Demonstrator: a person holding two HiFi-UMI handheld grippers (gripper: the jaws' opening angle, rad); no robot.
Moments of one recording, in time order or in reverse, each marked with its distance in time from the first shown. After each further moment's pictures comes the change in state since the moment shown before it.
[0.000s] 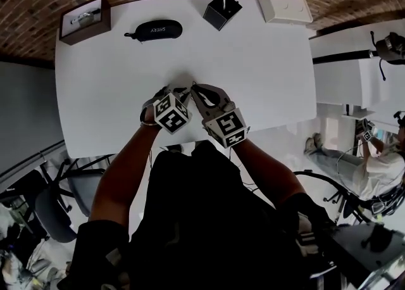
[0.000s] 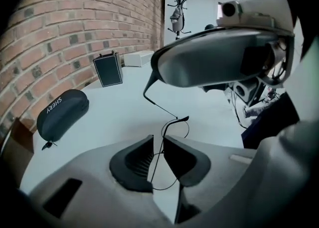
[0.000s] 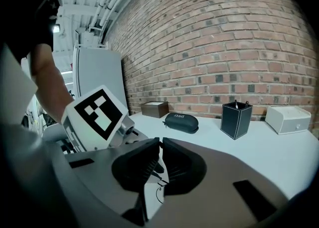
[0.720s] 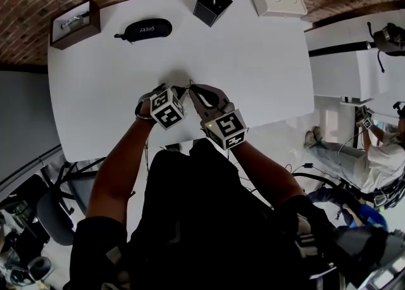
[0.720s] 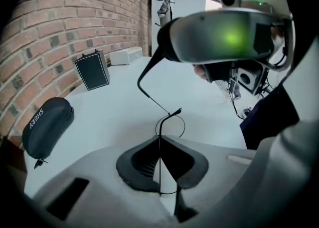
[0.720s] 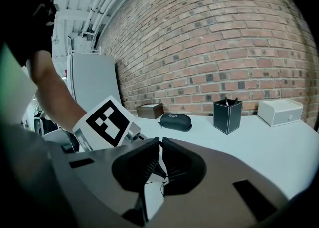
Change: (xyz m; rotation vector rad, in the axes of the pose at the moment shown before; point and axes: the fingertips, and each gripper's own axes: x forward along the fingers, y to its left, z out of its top) left arm 0.020 -0.008 0.006 0.115 0.042 -0.081; right arm -0.019 -0.013 -0.002 0.073 -0.021 -0.039
